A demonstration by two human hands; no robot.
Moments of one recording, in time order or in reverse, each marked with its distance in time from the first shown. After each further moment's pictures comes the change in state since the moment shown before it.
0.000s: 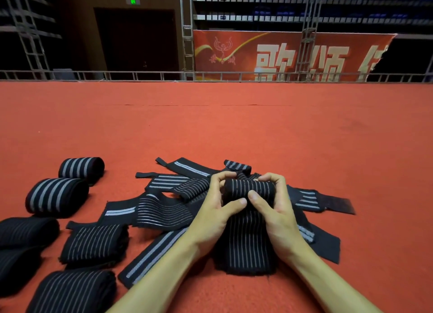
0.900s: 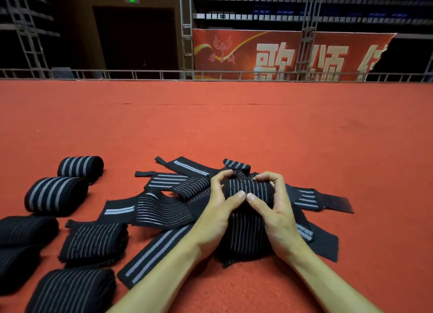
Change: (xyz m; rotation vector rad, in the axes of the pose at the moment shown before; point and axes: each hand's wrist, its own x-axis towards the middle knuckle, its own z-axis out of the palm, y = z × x) left_hand 0.000 -0.003 0.006 -0.070 0.005 -0.101; right_hand -0.001 0.000 0.000 -0.021 0.011 -0.072
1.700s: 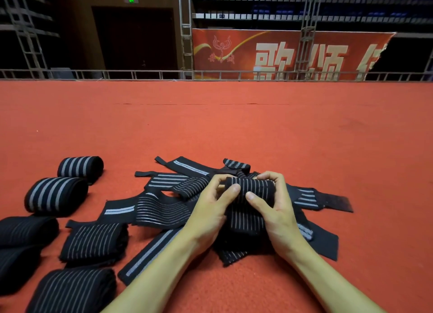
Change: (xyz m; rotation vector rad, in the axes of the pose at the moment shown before) left_hand 0.006 0.003 -0.003 -0.036 0.102 0.022; right_hand 0.001 0.001 -0.002 0.046 -0.002 0.035
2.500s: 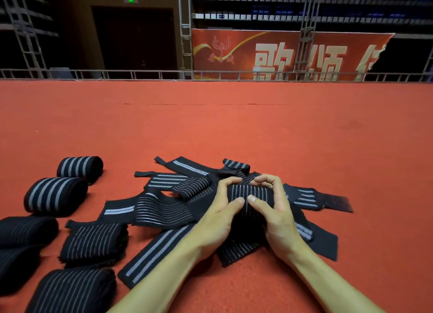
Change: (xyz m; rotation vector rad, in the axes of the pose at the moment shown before) left_hand -0.009 -0.005 -0.002 0.228 -0.199 -0.038; right_hand -0.001 0.004 0.001 -0.053 0.020 0.008
